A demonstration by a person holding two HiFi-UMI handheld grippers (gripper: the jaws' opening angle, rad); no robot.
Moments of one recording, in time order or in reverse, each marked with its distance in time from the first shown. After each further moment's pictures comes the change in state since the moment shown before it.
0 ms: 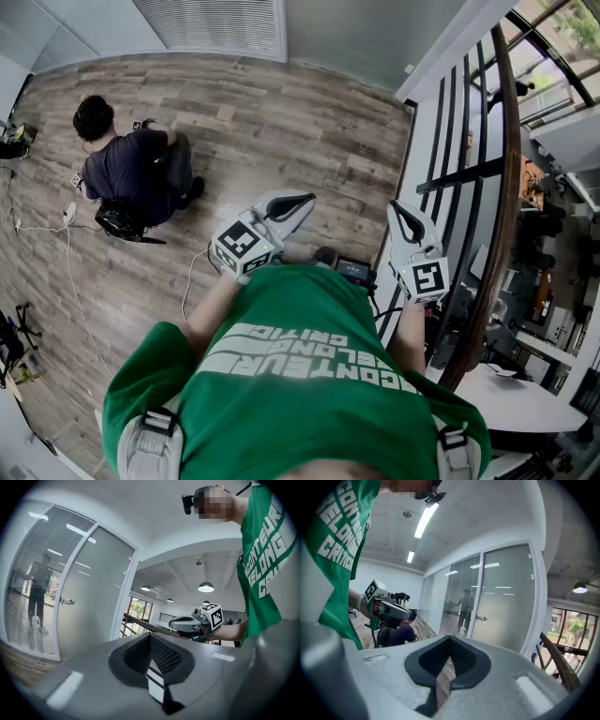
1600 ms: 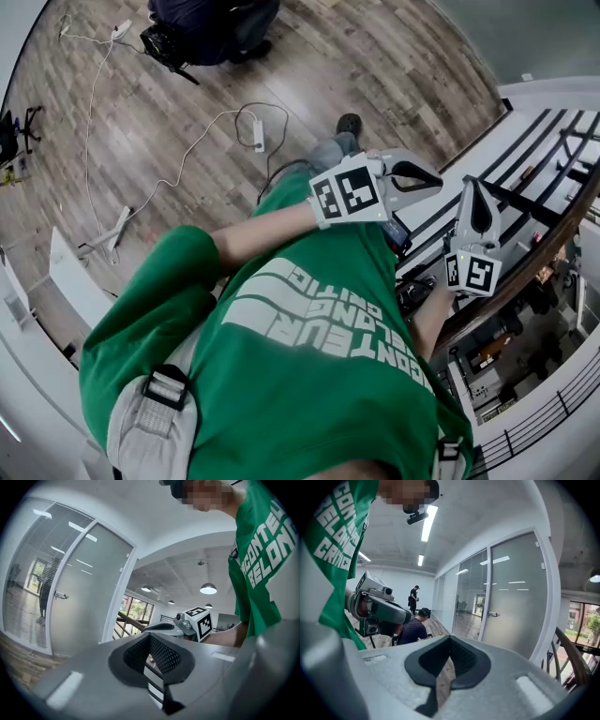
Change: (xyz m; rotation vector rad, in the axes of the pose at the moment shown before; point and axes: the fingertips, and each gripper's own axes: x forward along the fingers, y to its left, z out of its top) left arm 0.112 -0.086 -0.021 0.001 -0.031 0.019; right arm -0.001 -0.048 -0.043 0.001 -0.024 0.176
